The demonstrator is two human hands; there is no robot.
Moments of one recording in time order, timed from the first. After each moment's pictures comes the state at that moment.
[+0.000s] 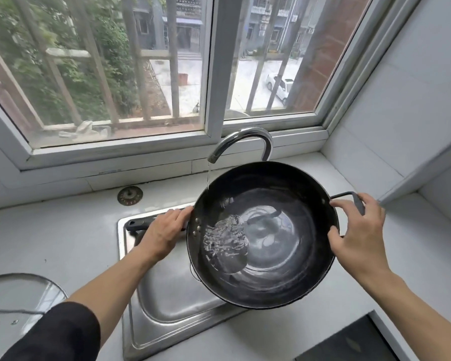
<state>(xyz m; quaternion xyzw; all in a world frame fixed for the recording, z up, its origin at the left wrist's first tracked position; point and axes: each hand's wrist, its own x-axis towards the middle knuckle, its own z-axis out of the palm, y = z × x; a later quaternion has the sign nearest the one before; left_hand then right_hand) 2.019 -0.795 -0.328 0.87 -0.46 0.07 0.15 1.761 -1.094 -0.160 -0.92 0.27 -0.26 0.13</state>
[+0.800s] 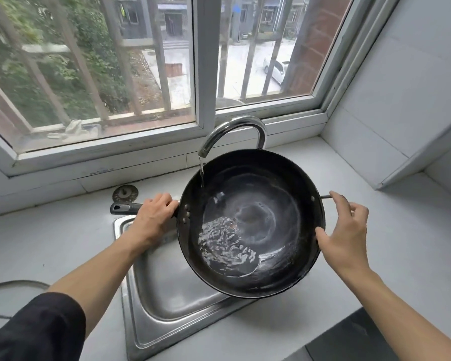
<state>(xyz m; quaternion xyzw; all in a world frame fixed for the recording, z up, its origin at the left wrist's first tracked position) 2.052 -0.798 -0.313 0.89 -0.45 0.05 0.01 1.764 -1.089 -0.202 -0.87 0.35 -0.25 0.22</state>
